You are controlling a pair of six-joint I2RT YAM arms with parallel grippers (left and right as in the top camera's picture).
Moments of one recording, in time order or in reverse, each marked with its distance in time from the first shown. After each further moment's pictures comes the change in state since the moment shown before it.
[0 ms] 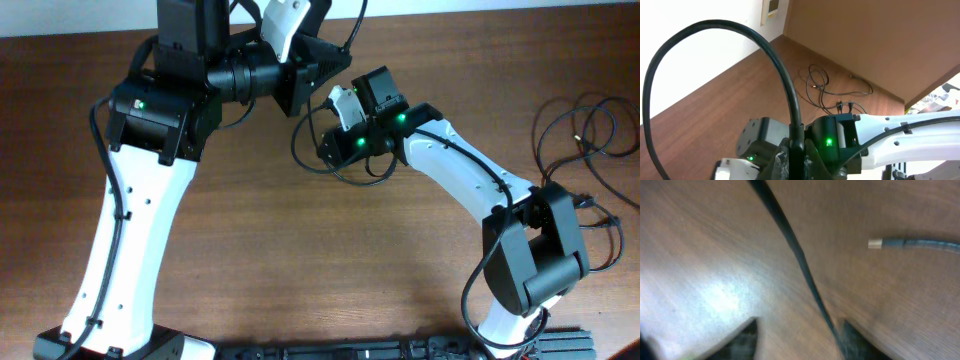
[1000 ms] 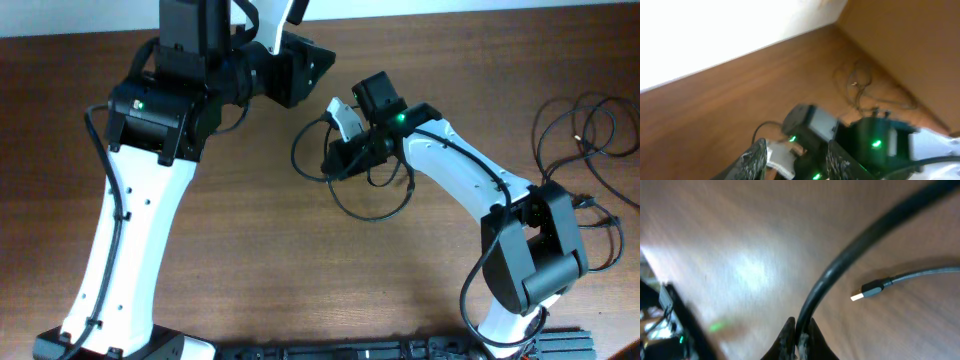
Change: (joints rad) left arm 0.000 -0.001 0.002 -0.081 -0.285 -0.151; right arm 0.000 0.007 0.000 -0.177 -0.145 -0.016
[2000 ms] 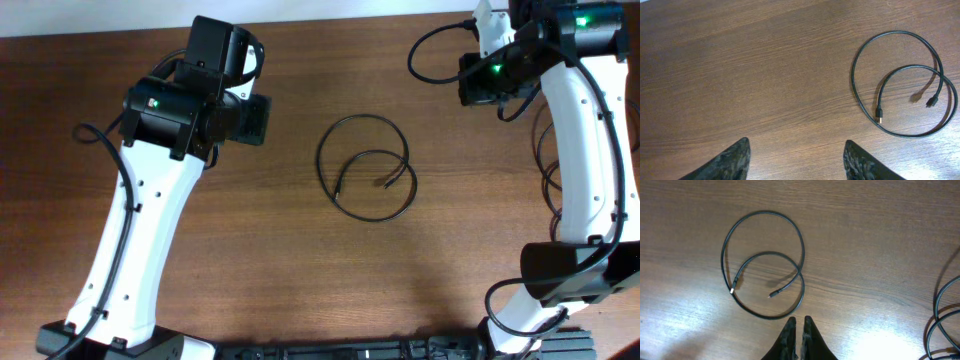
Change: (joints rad) left arm 0.000 -0.002 -0.096 -0.370 -0.620 0.000; right arm -0.405 -0.041 0.746 -0.800 0.401 -0.132
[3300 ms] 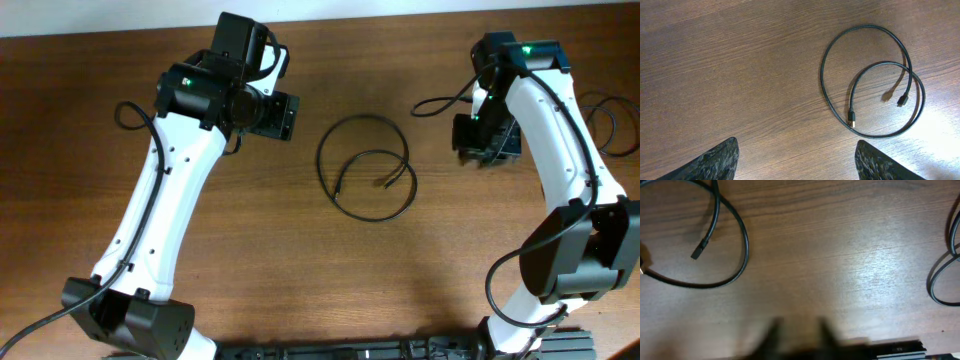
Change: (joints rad) left arm 0.000 0.112 -0.045 0.102 0.171 0.000; right arm 0.000 0.015 -0.415 -0.013 0.181 0.268
